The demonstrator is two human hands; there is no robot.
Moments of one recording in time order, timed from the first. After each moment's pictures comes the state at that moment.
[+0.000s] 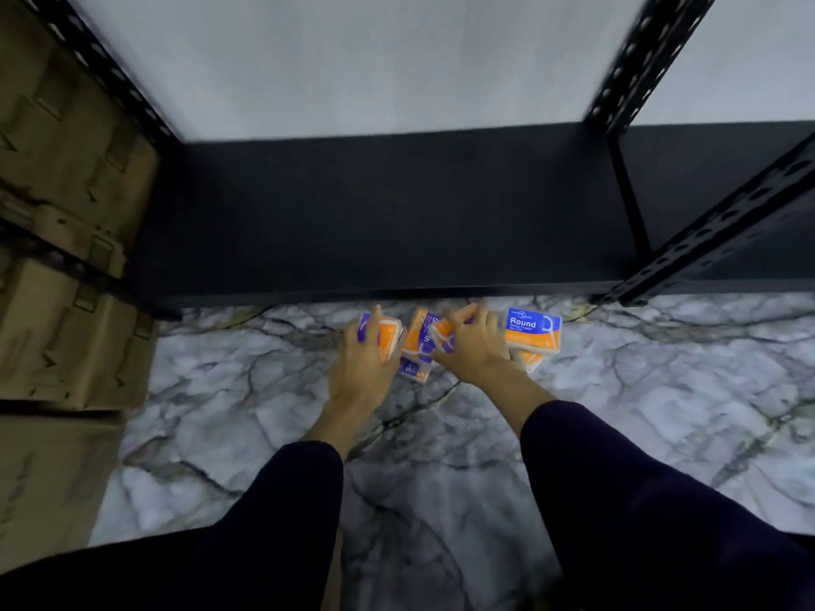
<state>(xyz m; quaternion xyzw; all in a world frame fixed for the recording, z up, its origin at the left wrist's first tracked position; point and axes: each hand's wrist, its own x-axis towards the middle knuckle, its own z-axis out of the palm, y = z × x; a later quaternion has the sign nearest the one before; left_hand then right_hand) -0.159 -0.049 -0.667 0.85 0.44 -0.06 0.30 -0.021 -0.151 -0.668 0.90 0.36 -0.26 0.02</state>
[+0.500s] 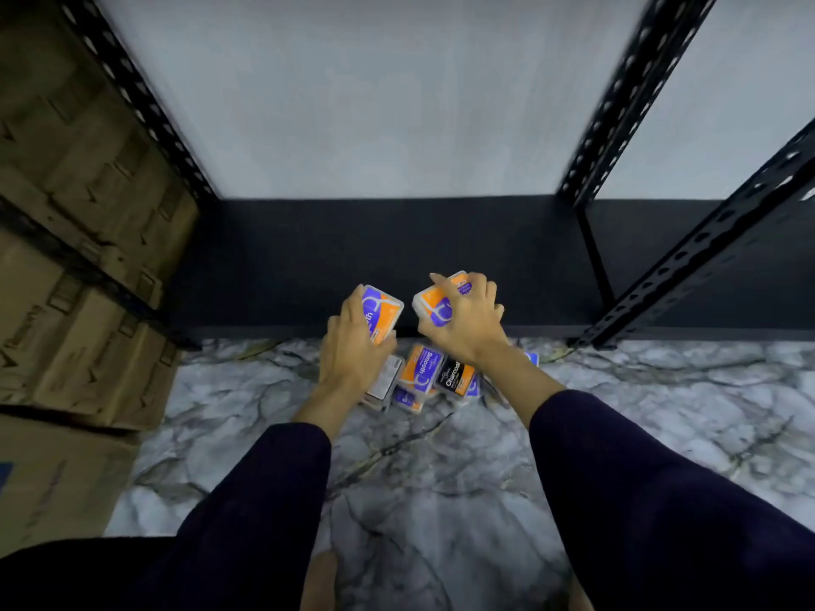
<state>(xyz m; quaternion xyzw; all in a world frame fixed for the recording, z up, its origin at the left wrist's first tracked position) -0.147 -0.036 -0.566 0.86 0.42 0.09 0.27 -0.011 -0.140 -0.554 0.90 0.37 -0.14 -0.19</state>
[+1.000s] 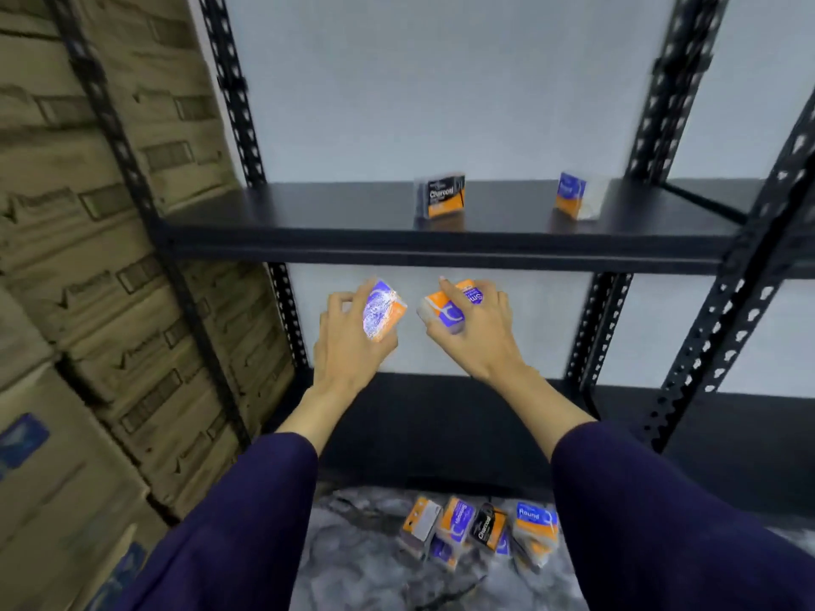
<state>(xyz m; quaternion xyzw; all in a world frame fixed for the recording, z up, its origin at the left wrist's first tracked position) -0.208 -0.008 -0.281 0.85 0.33 0.37 0.18 -0.064 -0.132 -0.273 0.80 0.46 0.08 -0.38</state>
